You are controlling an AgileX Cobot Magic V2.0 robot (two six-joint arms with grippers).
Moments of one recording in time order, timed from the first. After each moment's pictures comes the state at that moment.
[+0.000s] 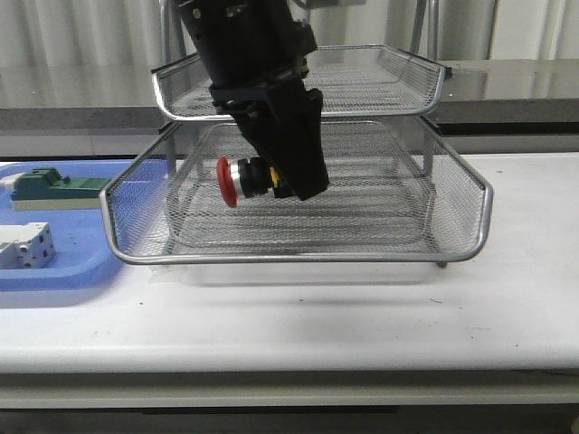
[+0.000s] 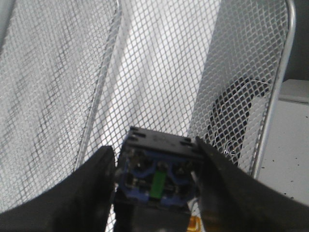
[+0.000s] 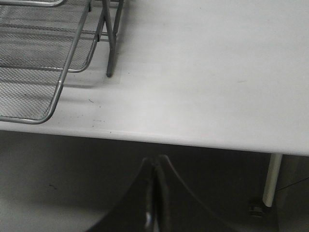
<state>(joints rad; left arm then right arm) -0.64 1.92 -1.64 -0.32 1.07 0.74 0.02 0.47 -0.73 0.09 0.99 -0.05</state>
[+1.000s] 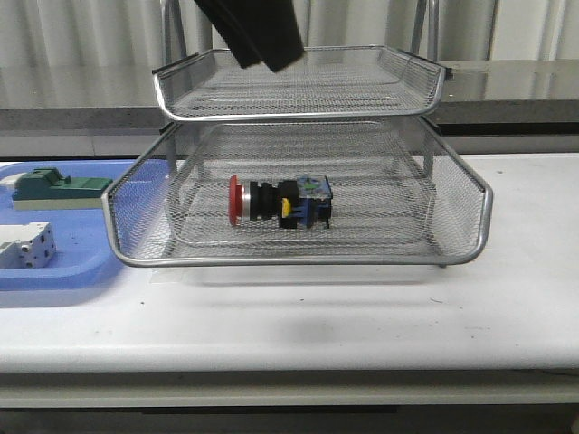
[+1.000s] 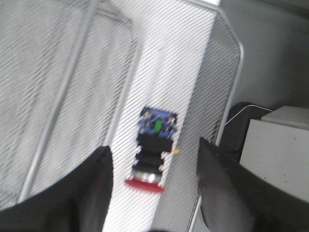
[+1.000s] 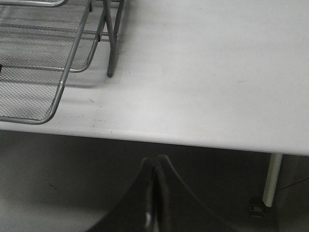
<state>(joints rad) -0.58 1.74 -1.72 -0.33 1.21 0.65 0.02 0.47 -0.73 0.09 0.99 -0.05</state>
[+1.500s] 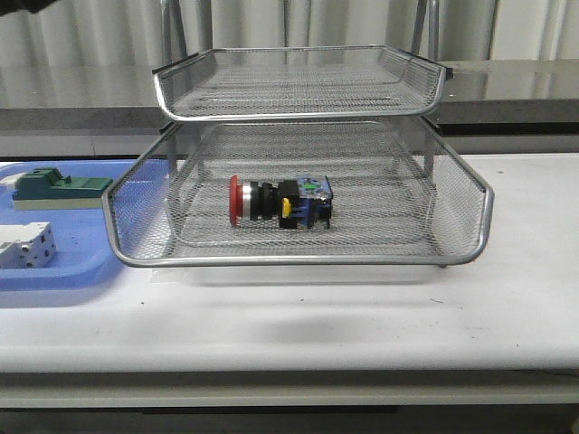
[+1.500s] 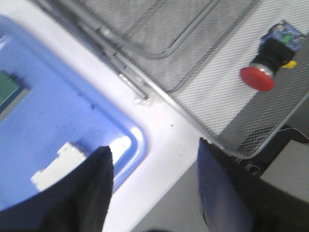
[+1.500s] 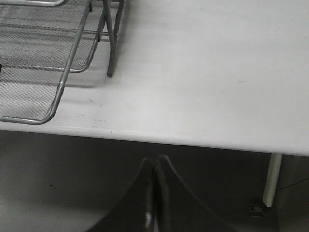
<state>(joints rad) -0.17 1.46 -1.48 -0.31 1.21 0.62 0.02 0.47 -0.73 0.09 0.99 -0.05</state>
